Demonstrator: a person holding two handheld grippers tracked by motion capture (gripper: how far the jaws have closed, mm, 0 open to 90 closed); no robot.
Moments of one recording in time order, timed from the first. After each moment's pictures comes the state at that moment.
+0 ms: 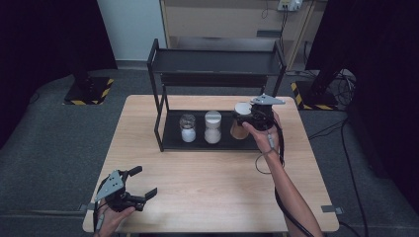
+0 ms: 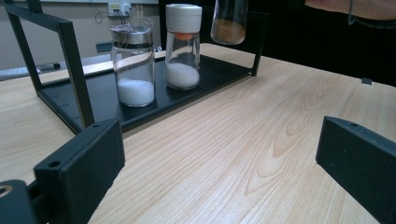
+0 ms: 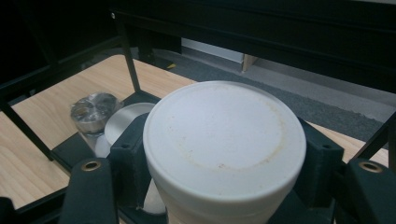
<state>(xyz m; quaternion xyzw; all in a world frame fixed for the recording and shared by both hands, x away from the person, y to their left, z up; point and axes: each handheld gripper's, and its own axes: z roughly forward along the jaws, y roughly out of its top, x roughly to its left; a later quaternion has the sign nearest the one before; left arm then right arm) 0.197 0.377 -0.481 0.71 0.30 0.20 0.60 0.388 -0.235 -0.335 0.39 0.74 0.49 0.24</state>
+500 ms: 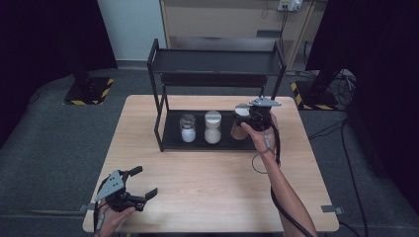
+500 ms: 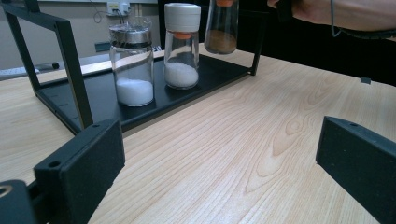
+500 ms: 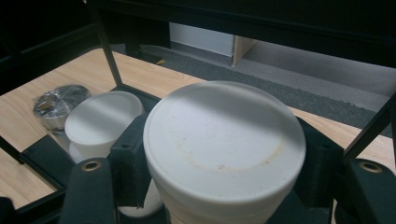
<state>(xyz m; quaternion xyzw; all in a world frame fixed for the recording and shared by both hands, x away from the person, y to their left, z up) 0.197 0.377 -0.482 0.72 0.30 0.20 0.60 0.398 -0.228 -0.356 0.41 0.74 0.48 0.24</state>
